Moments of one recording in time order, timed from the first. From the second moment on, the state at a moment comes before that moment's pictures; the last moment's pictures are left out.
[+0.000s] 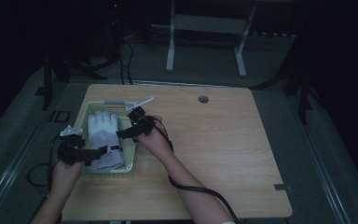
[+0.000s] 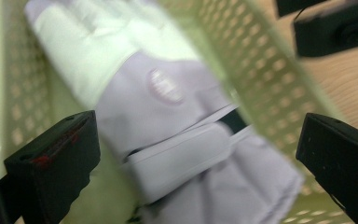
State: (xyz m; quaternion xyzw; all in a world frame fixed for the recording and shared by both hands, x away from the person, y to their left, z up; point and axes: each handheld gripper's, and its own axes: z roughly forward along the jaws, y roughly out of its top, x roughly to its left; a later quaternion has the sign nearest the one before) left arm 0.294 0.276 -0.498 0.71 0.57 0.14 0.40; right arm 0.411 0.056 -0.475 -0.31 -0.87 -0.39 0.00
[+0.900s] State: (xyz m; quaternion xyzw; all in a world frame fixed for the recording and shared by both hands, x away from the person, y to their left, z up) left arm 0.279 0.169 -0.485 0.76 0.45 0.13 0.44; right arm 0.395 -0.040 -0.475 -0.28 -0.88 -0.39 -0.04
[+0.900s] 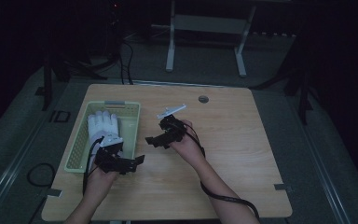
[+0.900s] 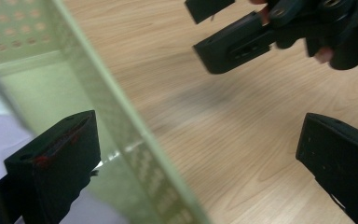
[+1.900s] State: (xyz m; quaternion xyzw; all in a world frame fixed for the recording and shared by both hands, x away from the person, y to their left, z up) left arm 0.261 0.085 -0.500 0.82 0.35 0.08 0.45; right arm 0.378 -0.107 -0.514 -0.28 -0.88 -0.38 -0.06
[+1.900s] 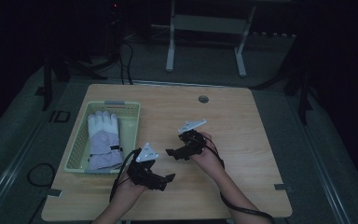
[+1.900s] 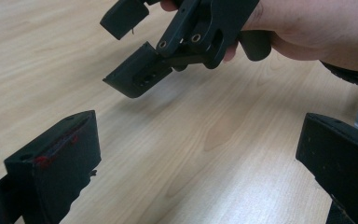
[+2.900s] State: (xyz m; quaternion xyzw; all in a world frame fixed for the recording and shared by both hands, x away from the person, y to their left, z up) left arm 0.253 0.030 -0.543 0.85 0.27 0.03 0.46; right arm 0.348 -0.178 -0.549 -0.28 -0.88 -0.39 -0.08
